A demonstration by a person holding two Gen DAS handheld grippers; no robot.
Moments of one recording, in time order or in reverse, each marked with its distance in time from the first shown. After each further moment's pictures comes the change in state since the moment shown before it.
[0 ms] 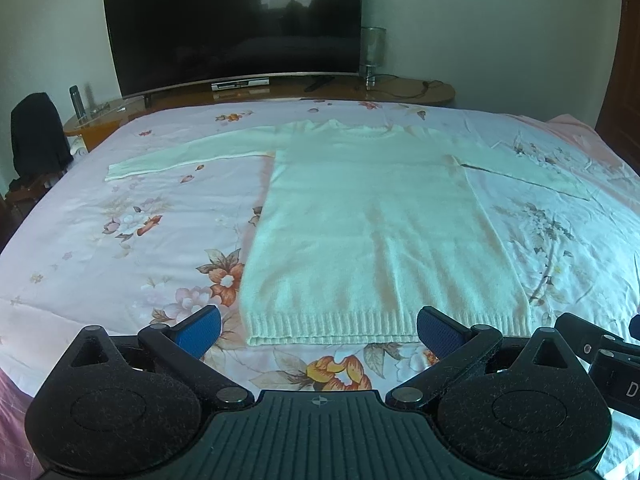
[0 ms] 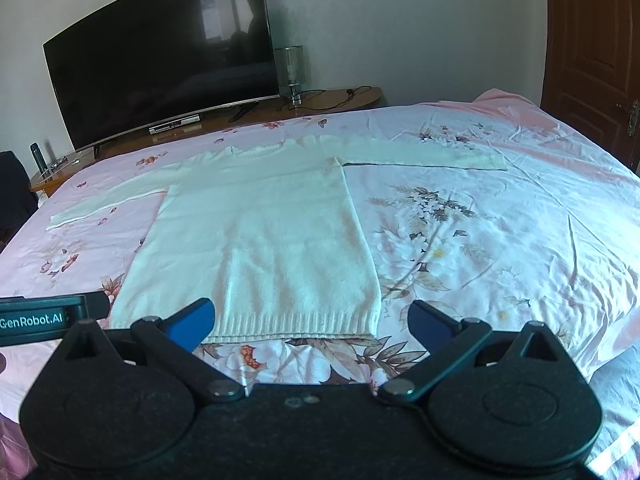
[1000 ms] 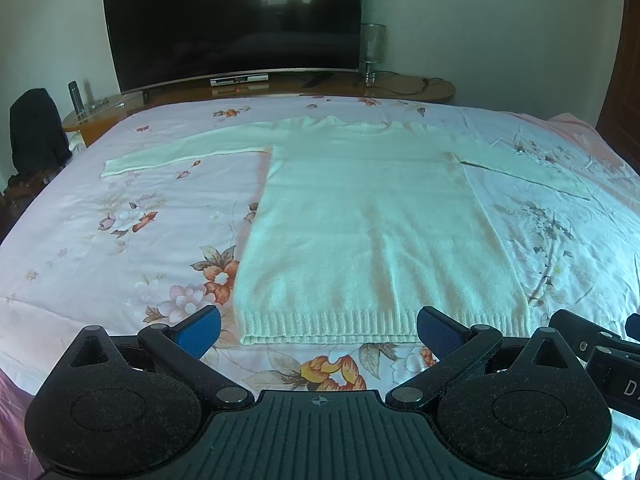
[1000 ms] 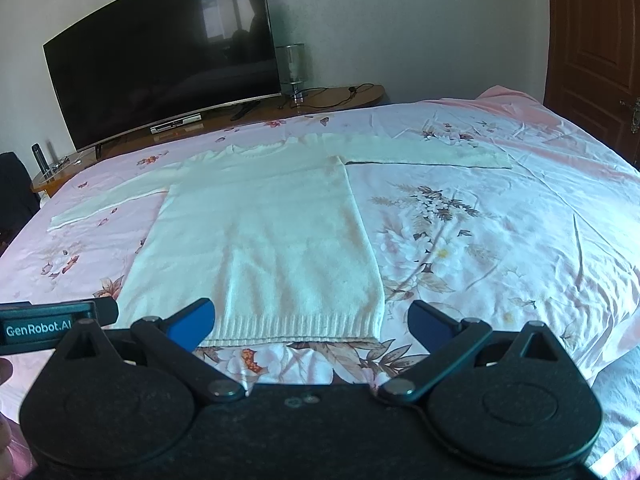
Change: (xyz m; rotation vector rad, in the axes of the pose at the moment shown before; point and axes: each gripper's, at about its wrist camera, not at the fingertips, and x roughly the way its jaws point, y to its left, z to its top) left arm 0.005 -0.006 -0.001 -0.006 0.008 -0.002; right arm 0.006 -0.003 0.002 0.008 0.006 0.015
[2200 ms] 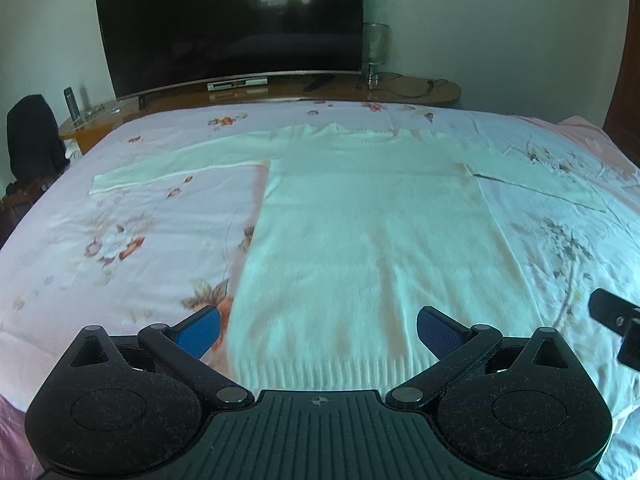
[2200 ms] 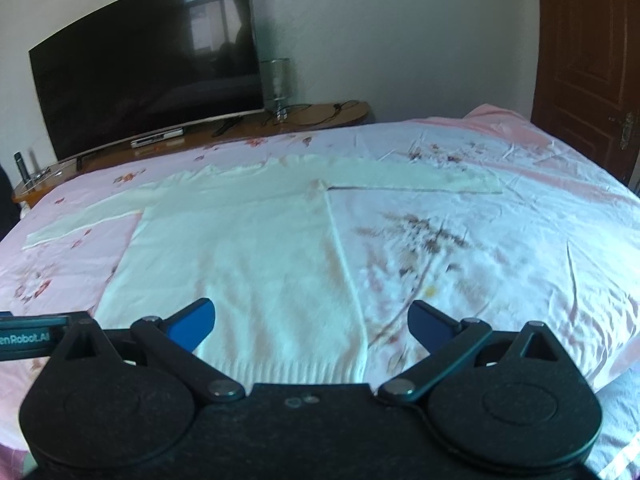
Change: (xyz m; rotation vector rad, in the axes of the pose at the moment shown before) left arm 0.051 -0.004 0.045 0.010 -0.003 0.012; right arm 0.038 -0.013 0.036 -0.011 -0.063 -0.075
